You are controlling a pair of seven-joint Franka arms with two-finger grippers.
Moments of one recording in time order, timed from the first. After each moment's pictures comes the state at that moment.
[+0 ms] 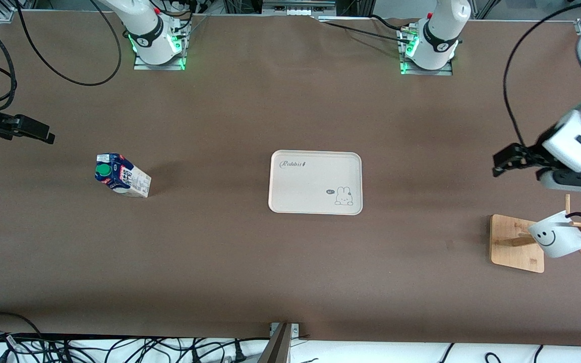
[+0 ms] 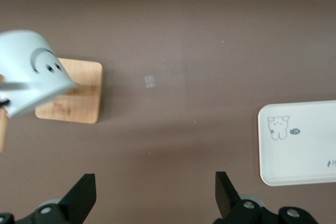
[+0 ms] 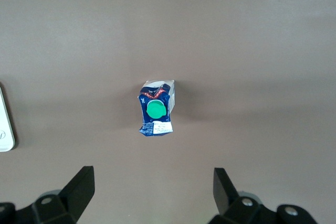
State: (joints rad) left arm -0.10 0.15 0.03 -1.57 -0.02 1.78 0.00; right arm 0.29 0.15 -0.36 -1.48 0.07 1.53 0.03
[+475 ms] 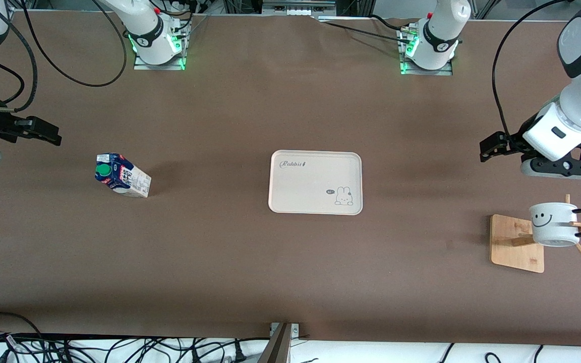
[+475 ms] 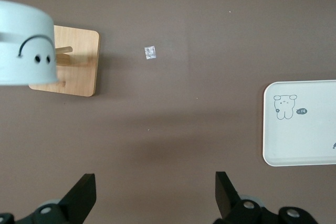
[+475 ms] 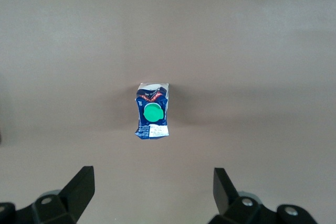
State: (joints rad) left arm -0.09 0.09 0.03 -1.69 -0.01 1.78 -0.02; right arm 0.23 0.15 -0.26 -1.48 0.00 1.54 0.02
